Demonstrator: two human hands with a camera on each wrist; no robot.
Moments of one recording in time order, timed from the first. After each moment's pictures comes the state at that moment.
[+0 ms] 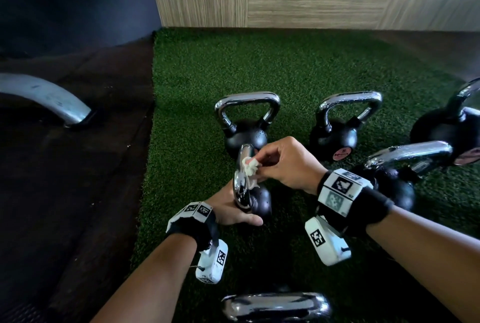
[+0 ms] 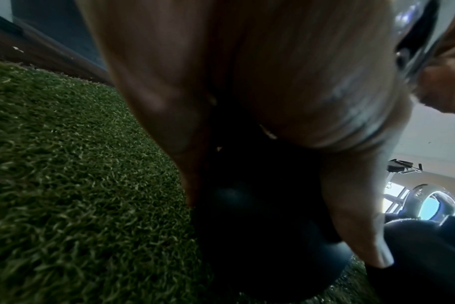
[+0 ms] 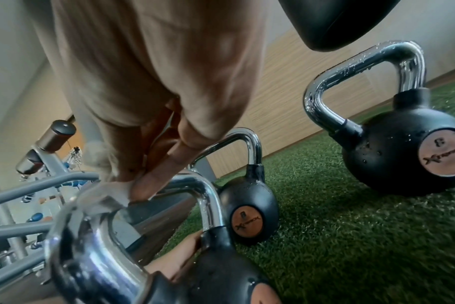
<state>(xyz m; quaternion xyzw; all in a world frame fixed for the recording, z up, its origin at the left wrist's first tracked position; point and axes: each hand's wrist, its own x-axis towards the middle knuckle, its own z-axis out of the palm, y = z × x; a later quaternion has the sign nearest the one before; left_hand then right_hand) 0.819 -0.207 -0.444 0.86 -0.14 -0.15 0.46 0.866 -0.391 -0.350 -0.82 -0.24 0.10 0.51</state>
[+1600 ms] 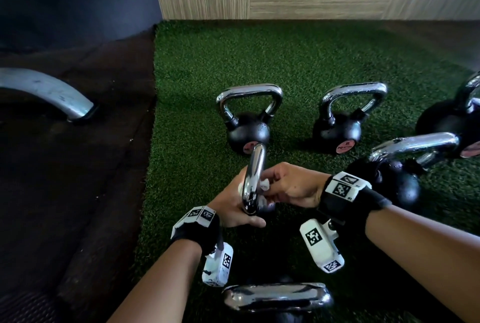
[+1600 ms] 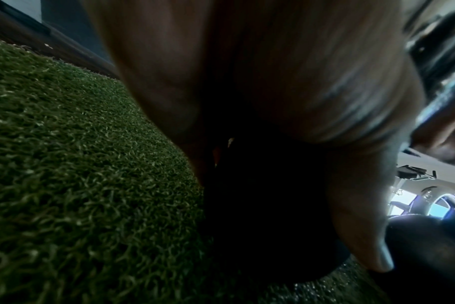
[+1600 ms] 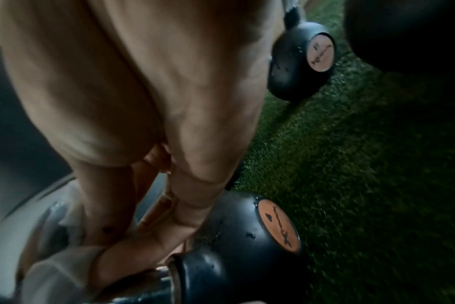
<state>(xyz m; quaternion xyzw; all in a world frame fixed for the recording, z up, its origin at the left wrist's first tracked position) 0.806 -0.214 -0.460 0.81 -0.16 -0.10 0.55 0.841 -0.397 -0.377 -0.62 -0.14 0.42 0.65</state>
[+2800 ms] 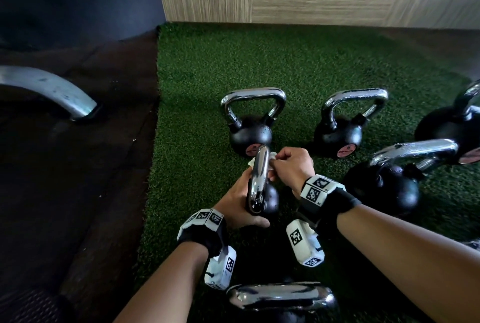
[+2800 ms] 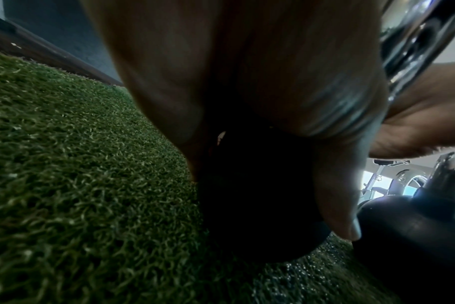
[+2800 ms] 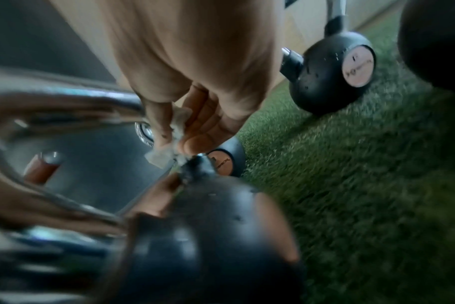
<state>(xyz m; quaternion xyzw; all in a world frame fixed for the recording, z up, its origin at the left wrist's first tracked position) 0.803 -0.215 -0.460 0.84 -0.18 -0.03 0.51 0.865 -0.373 -0.396 -0.83 0.08 0.01 0.55</state>
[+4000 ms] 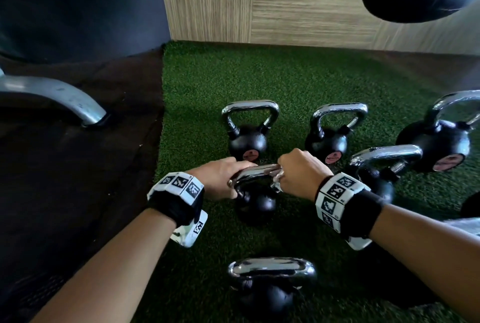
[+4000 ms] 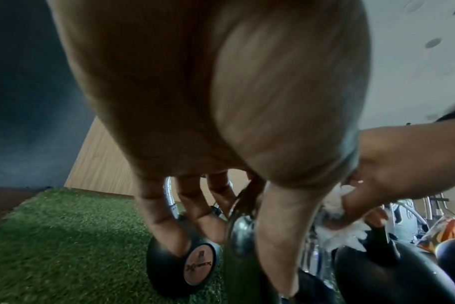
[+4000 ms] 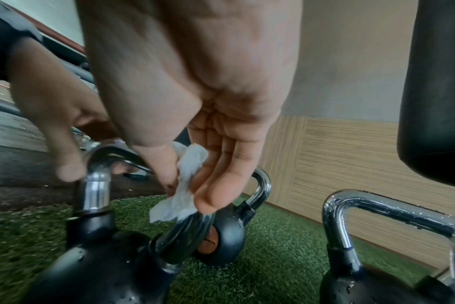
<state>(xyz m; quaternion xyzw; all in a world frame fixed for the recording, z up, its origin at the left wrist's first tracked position) 0.790 -0.187 -0.332 0.96 -0.17 -0.16 0.15 0.818 -0.414 -0.316 -0.96 -0.27 -0.01 0.02</state>
